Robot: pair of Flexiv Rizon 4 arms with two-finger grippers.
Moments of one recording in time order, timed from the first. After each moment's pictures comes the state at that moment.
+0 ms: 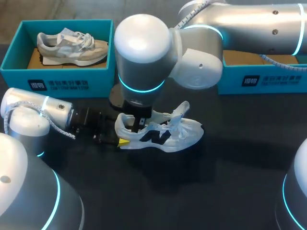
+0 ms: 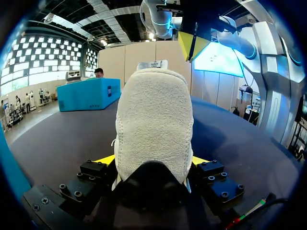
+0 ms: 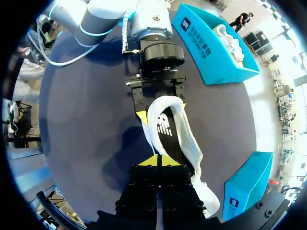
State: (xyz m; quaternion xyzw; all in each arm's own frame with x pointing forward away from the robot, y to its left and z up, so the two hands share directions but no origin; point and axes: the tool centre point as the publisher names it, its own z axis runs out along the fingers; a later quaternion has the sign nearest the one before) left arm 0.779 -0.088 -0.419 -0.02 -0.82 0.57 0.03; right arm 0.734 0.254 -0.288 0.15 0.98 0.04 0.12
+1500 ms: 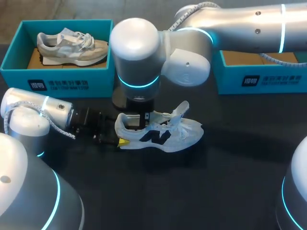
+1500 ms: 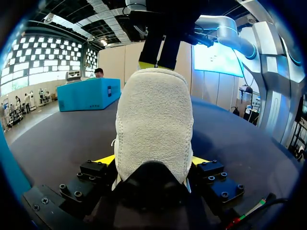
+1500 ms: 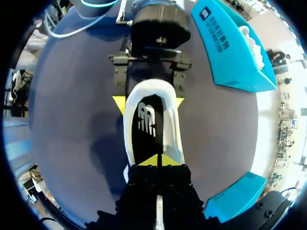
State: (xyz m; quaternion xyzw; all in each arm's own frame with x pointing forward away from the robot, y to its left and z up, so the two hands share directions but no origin) left arm 0.779 -0.088 -0.419 -0.02 -0.82 0.57 0.03; right arm 0.788 0.241 -0.336 0.04 0.99 -0.01 0.12
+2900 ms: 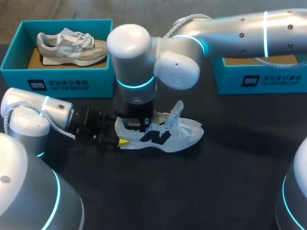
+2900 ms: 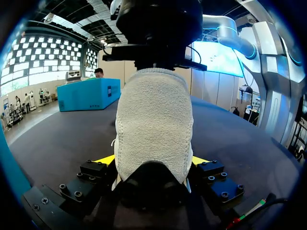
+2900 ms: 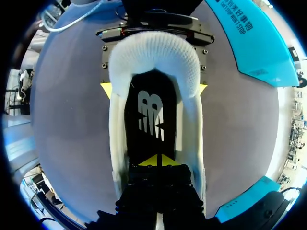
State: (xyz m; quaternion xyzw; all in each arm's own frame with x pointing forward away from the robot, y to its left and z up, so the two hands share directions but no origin) left arm 0.779 -0.088 -0.419 -0.02 -0.82 0.57 0.03; right arm 0.788 0.239 -0.387 0.04 1.00 -0.04 0.05
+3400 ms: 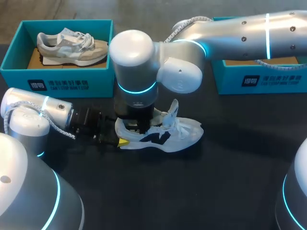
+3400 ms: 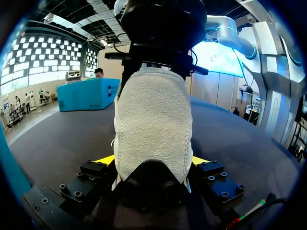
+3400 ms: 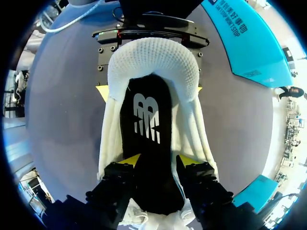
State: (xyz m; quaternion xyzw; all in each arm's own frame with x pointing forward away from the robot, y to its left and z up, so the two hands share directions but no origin) left arm 0.779 -0.088 -0.419 -0.02 -0.82 0.57 0.03; right arm 0.792 0.241 -0.388 0.05 1.00 -0.02 0.08
